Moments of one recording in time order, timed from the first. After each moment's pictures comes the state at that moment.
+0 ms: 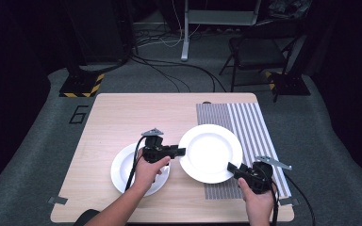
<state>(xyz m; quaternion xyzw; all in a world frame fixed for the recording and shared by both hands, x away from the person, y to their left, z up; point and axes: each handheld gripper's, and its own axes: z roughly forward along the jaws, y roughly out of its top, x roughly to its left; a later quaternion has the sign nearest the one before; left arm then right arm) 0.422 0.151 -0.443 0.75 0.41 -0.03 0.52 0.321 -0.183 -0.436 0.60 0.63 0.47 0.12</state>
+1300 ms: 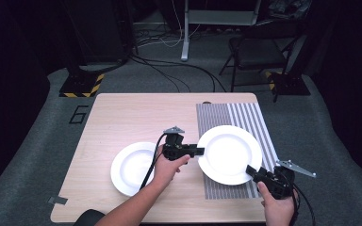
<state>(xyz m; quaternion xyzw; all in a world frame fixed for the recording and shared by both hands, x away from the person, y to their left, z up) 0.431 0.092 -0.443 0.76 0.39 -0.06 0.52 0.305 -0.232 -0.433 0.63 0.61 0.46 0.15</state>
